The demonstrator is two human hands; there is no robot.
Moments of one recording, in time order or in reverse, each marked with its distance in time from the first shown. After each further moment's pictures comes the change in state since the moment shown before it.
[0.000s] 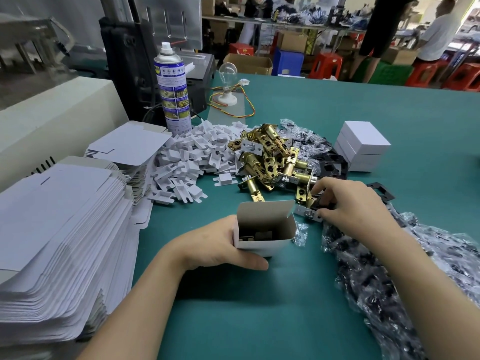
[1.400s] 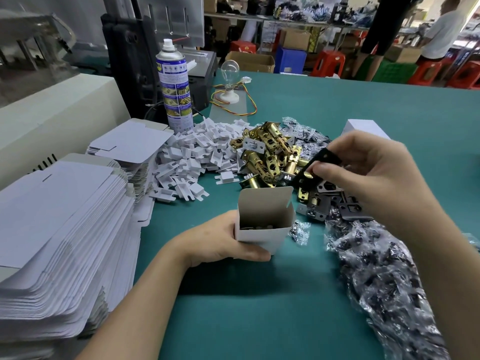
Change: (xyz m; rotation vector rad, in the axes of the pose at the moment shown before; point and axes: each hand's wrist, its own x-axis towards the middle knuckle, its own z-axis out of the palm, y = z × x) left_hand 0.003 -0.008 -0.004 0.012 0.064 -0.014; right_hand -0.026 -0.040 -0.059 0.931 0.184 -0.269
